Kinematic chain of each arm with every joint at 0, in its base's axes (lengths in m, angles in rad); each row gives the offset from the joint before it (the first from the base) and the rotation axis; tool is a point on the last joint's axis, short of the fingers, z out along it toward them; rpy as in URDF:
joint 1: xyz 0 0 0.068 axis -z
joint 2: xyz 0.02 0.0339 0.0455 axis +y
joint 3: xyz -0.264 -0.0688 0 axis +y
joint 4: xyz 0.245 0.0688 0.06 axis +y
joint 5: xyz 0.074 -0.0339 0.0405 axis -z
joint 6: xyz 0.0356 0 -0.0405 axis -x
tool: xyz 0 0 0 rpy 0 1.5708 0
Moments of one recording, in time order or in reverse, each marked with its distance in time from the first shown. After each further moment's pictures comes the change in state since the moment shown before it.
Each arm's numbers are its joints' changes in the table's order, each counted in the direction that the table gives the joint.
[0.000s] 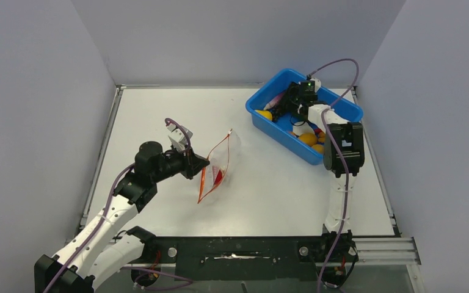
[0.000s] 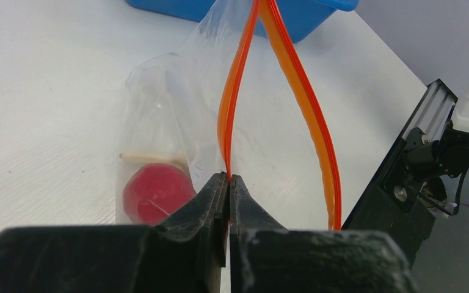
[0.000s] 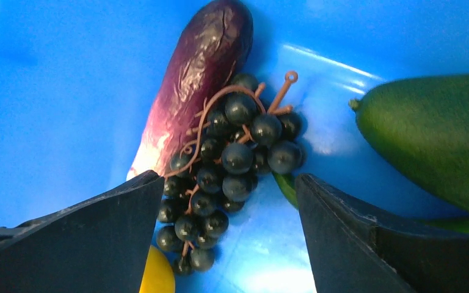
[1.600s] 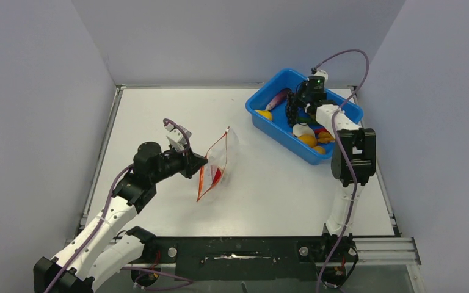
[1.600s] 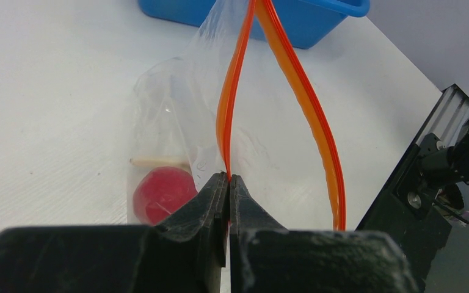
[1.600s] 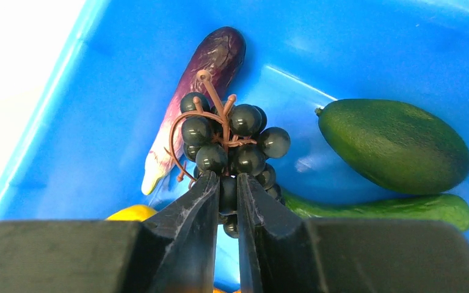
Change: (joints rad) left arm -0.002 -0.015 0.000 0.001 -0.035 -0.024; right arm 0.020 -0.146 0.080 -0.021 -0.004 0.151
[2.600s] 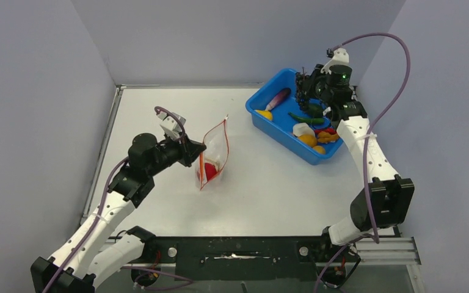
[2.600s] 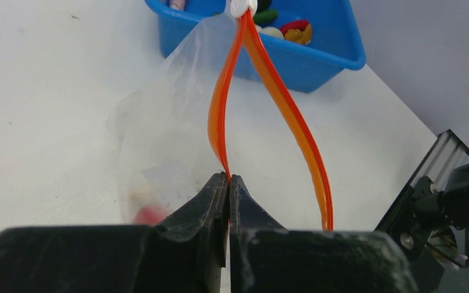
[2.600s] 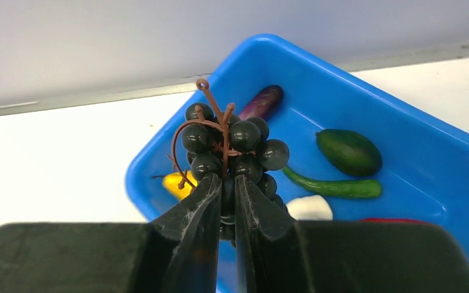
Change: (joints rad) left arm -0.005 0.025 -0.093 0.003 -0.056 0.058; right arm -0.028 -0.509 0.129 0.149 -0.024 0.144
